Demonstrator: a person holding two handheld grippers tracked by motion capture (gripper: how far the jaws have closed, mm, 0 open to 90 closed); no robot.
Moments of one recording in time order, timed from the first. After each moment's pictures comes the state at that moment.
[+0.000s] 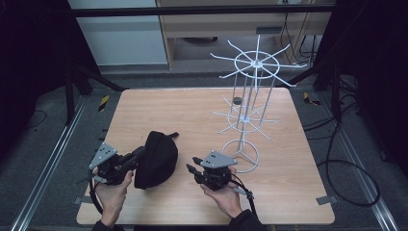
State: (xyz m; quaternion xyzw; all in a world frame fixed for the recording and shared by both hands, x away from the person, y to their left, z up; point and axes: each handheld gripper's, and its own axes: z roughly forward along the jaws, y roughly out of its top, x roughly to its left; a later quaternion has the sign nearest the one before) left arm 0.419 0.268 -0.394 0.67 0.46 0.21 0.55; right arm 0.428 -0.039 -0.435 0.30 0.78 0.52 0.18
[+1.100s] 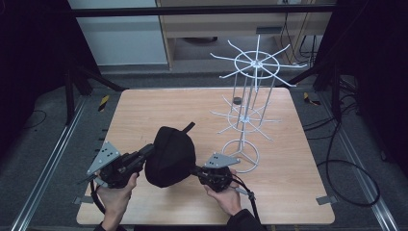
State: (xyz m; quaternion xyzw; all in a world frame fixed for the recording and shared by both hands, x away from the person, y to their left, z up) left arm 0.401 0.245 -0.366 0.68 0.39 0.22 0.58; right arm 0.434 -0.046 -0.453 0.29 0.79 0.52 0.11
